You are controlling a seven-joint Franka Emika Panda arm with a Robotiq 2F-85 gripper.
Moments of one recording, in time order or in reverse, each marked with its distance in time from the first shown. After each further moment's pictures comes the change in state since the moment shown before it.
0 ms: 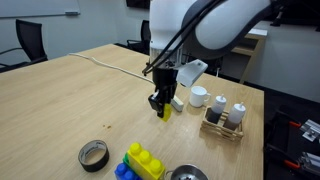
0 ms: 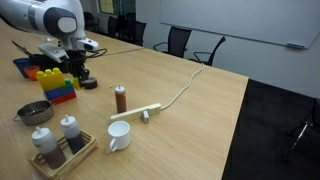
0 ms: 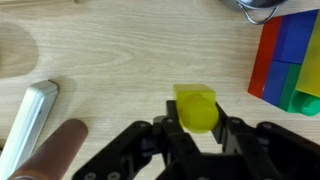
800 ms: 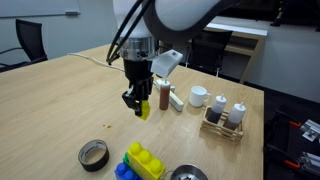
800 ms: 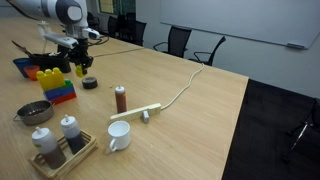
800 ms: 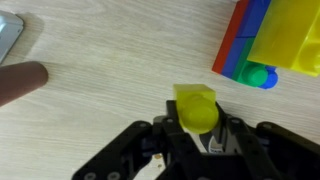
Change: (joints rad) arm 0.037 0.203 0.036 0.415 -0.050 -0.215 -0.118
